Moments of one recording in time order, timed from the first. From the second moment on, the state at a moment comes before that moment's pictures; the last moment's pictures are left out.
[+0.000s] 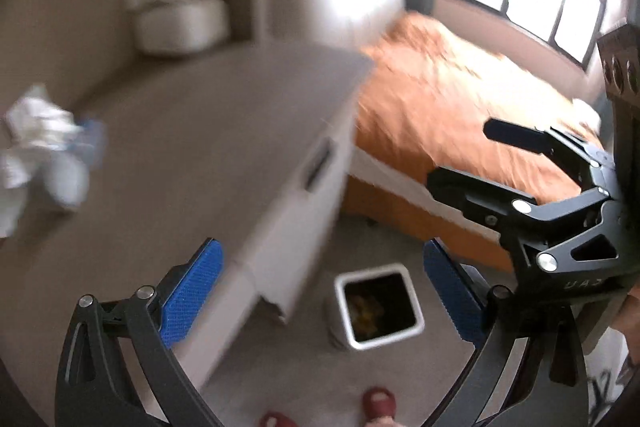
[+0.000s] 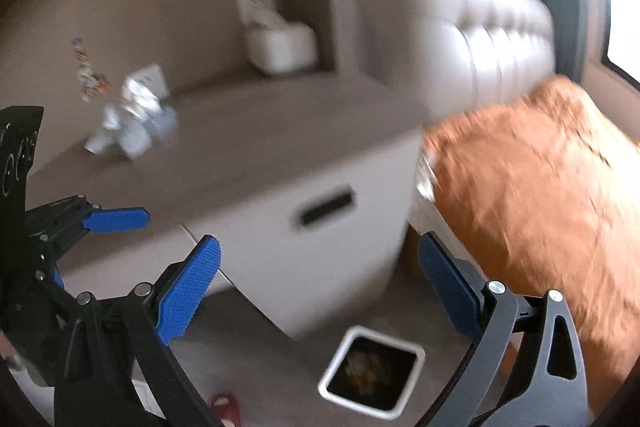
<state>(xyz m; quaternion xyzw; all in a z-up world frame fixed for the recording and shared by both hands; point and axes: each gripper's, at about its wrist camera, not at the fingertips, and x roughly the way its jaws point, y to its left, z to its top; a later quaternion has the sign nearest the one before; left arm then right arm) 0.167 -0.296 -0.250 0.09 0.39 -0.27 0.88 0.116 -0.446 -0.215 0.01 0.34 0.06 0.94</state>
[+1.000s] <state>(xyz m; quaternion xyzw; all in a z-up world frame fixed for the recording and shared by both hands) 0.300 -0.008 -0.230 0.12 0.36 -0.14 0.92 0.242 -0.182 -0.215 -0.02 0.35 0.14 0.92</state>
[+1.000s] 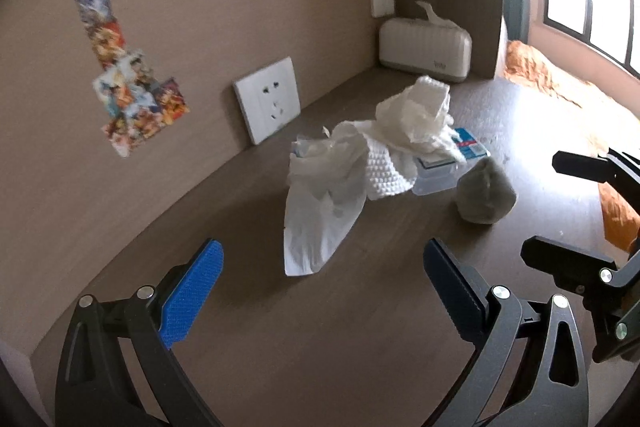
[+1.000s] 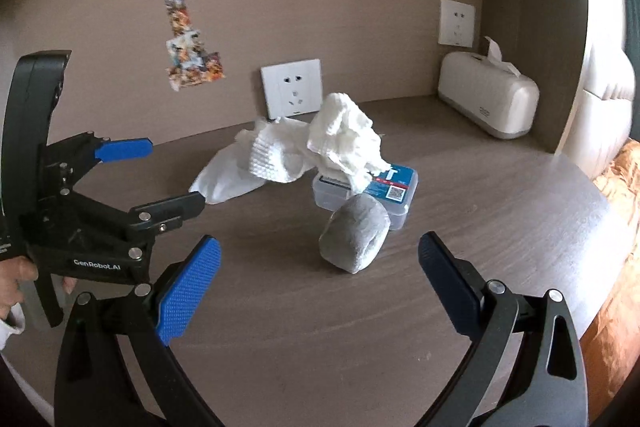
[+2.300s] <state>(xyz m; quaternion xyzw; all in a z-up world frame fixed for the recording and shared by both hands) 0.369 -0.037 -0.263 0.13 0.41 -0.23 0.87 0.284 -0.183 -0.249 0.02 0.43 0.12 0.90</state>
